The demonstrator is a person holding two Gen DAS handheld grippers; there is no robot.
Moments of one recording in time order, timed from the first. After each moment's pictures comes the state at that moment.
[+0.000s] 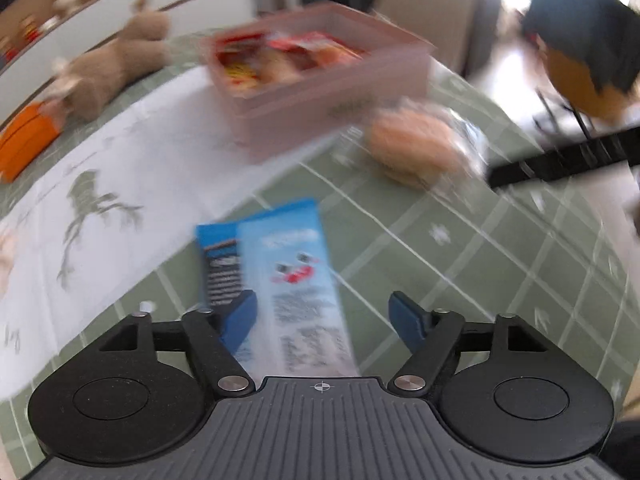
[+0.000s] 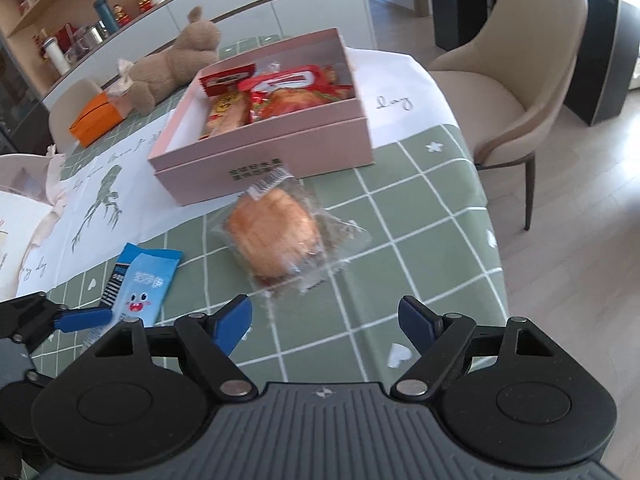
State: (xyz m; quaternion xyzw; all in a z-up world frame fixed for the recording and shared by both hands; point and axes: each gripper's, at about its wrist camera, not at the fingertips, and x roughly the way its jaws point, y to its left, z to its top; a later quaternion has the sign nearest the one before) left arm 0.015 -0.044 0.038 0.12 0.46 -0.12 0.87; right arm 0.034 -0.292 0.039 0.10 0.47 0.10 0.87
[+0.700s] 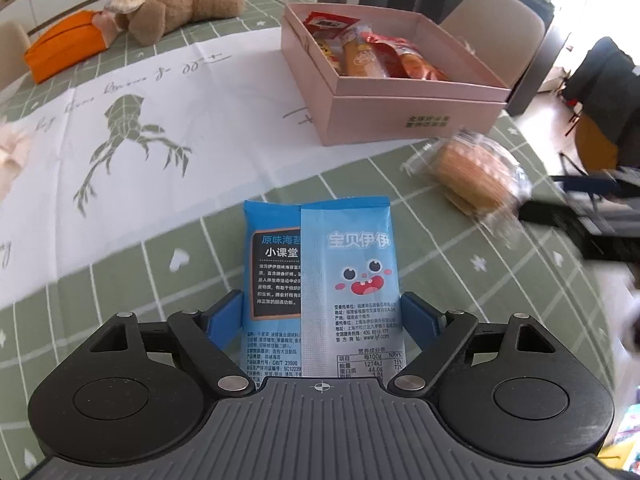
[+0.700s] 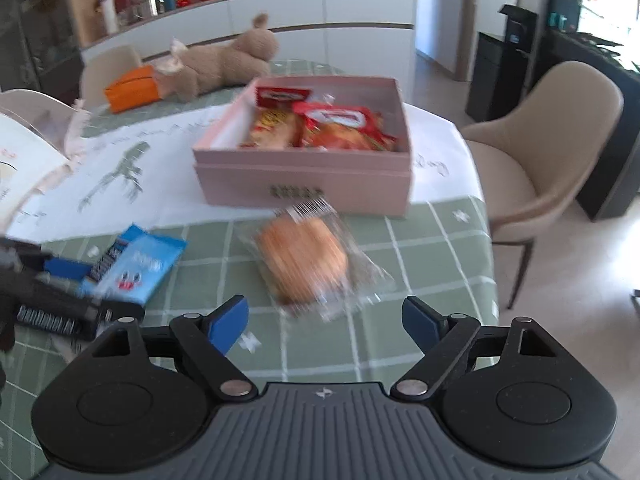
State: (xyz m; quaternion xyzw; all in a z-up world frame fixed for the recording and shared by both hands) left arm 0.019 0.002 0.038 -0.01 0.50 -0.09 0.86; right arm 0.033 -0.251 0.058 -0.03 0.40 0.15 0.90
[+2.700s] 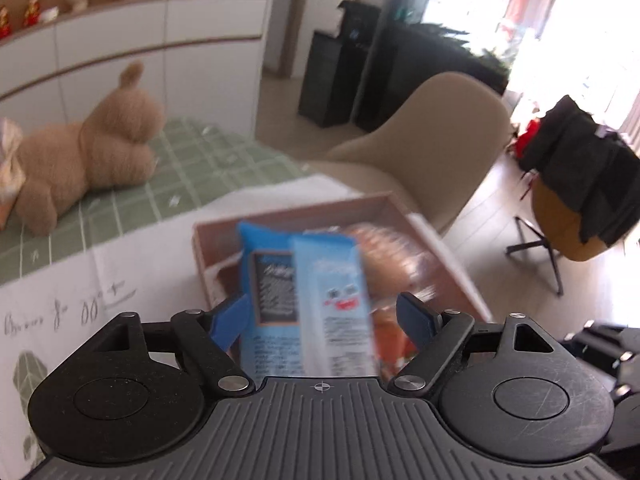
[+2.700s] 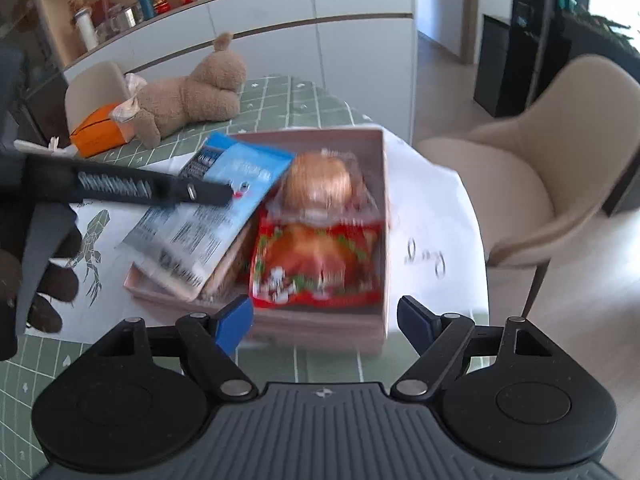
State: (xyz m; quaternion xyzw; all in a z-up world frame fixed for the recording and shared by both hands) left arm 0.231 -0.047 0.092 -0.02 0.39 -0.18 0.90; right arm 0.162 -0.254 0.077 0.02 0.44 0.14 0.89
